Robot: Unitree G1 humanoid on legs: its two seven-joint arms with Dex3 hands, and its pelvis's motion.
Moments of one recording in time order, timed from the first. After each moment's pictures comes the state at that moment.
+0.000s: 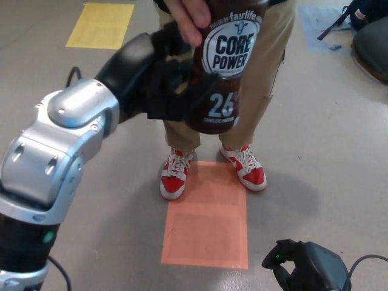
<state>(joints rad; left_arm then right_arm) -0.69 0.37 -0.18 -0.18 -0.25 0.75 -0.32 -0.41 -0.16 0.45 1.30 -0.54 -0.39 -0.62</state>
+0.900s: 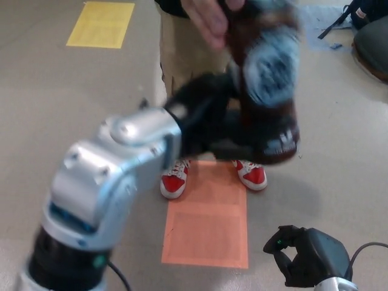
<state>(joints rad) -0.63 0.09 -0.20 -0.35 -0.29 1.10 -0.22 -0.45 -0.17 0.42 1.31 -0.54 -0.40 -0.61</state>
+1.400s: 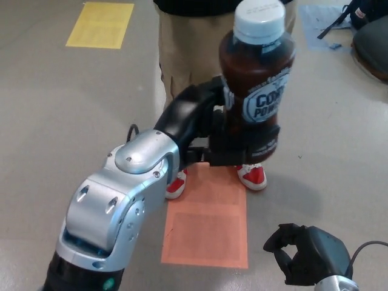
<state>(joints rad) -0.53 0.07 -0.19 -0.26 -0.20 0.88 -0.11 -0.45 -0.17 0.41 1.31 -0.54 -0.41 -0.61</state>
